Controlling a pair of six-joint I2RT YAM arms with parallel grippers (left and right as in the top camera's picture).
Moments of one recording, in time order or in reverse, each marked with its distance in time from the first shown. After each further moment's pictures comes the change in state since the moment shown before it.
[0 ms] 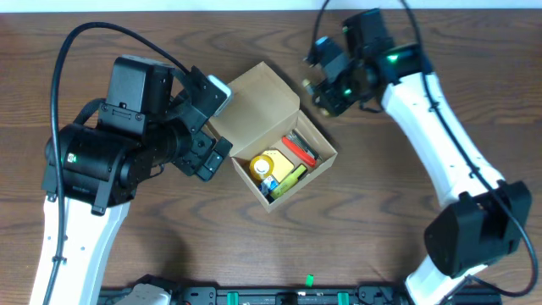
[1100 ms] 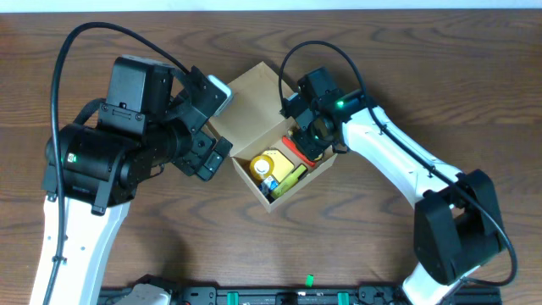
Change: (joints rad) left arm 0.000 0.000 0.000 0.000 0.000 0.000; right arm 0.157 0.002 -0.333 0.182 0.146 0.124
